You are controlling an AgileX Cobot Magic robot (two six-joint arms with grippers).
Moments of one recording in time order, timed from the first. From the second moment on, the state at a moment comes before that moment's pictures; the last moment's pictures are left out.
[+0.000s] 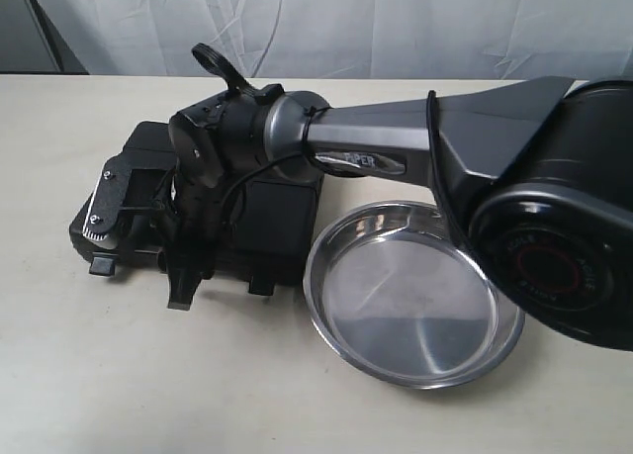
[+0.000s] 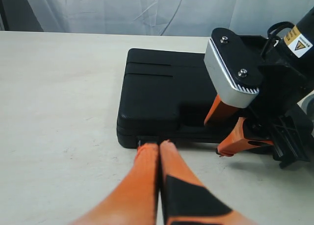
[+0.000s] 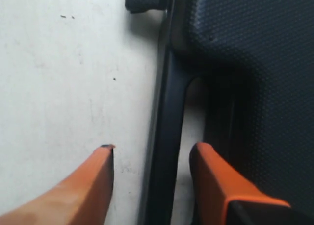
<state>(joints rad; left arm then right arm) -0.04 0.01 -0.01 -0.18 0.35 0.04 0.90 2.30 -1.78 0.14 0.73 -0.78</state>
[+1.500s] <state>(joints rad) -0.04 0.01 -0.01 -0.18 0.35 0.04 0.90 2.30 -1.78 0.13 0.76 -0.76</state>
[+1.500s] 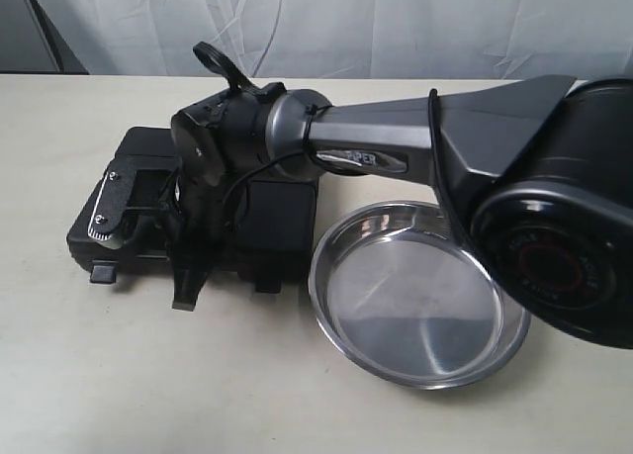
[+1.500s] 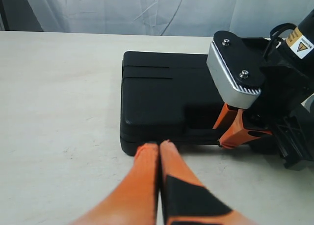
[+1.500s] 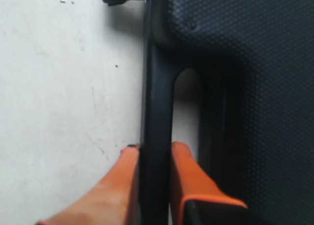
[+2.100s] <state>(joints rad) -0.04 0.01 -0.01 -0.18 0.35 0.04 0.90 2.29 -1.78 0.18 0.75 -0.77</state>
